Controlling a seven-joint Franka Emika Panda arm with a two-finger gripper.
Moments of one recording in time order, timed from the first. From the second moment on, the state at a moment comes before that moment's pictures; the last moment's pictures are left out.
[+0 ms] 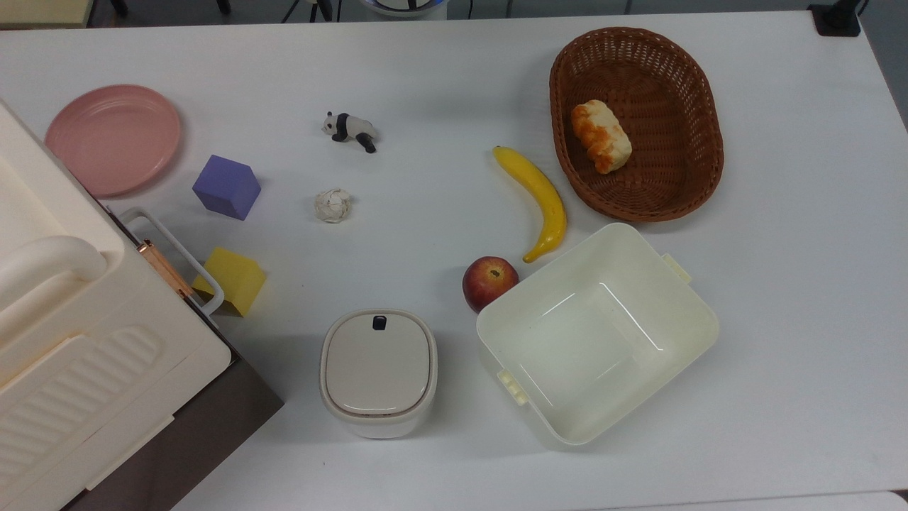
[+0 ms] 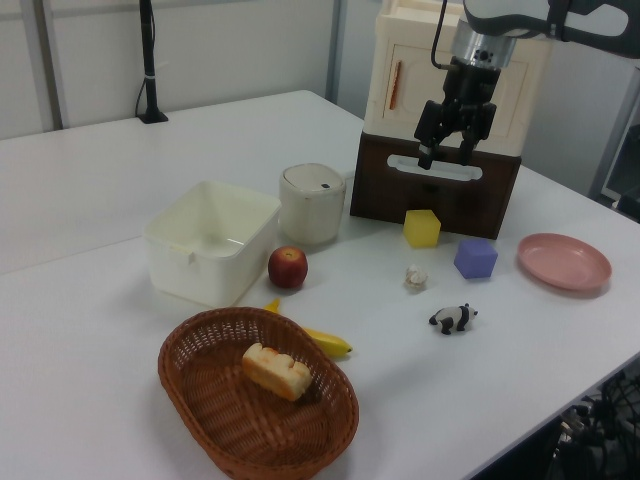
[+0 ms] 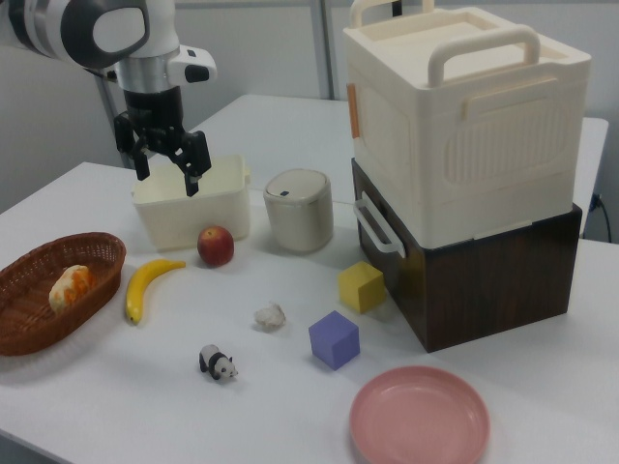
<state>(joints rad) -0.04 -0.09 -0.02 -1.71 0.13 1.61 -0.12</state>
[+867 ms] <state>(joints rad) -0.08 -0.07 -0.02 -1.70 0.13 1.58 -0.12</state>
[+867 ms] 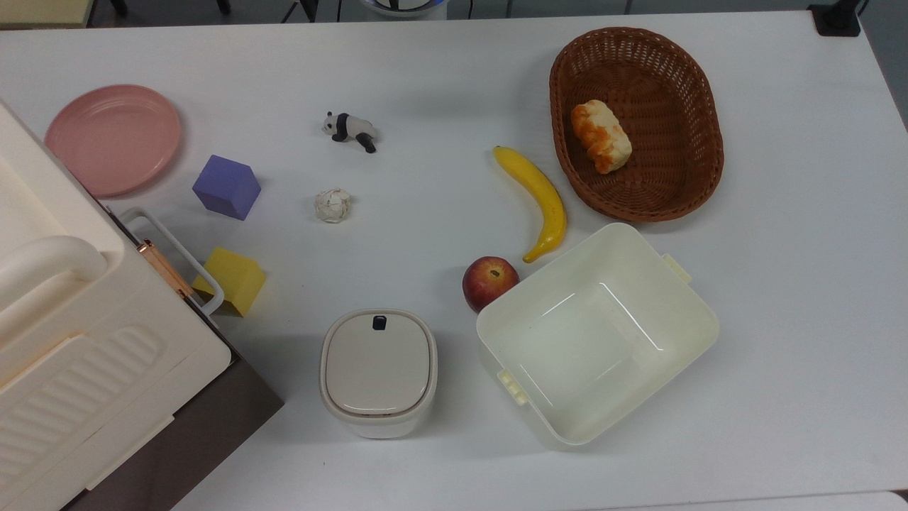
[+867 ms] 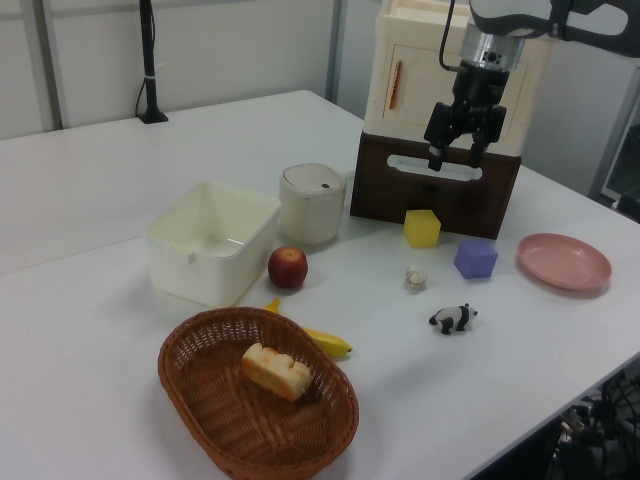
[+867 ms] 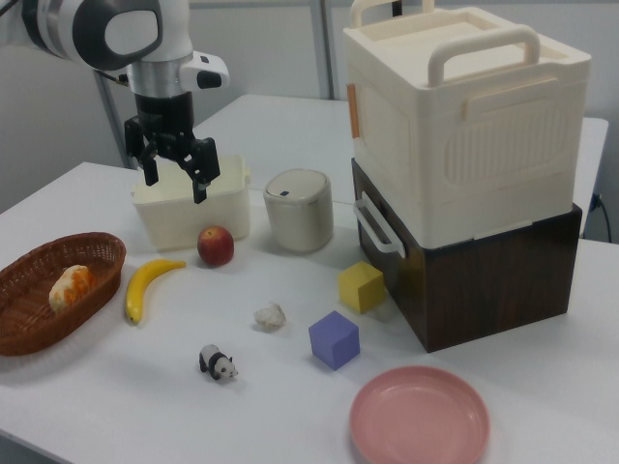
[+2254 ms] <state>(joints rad) -0.09 0.10 0.07 -1.64 0.06 1.93 0.02</state>
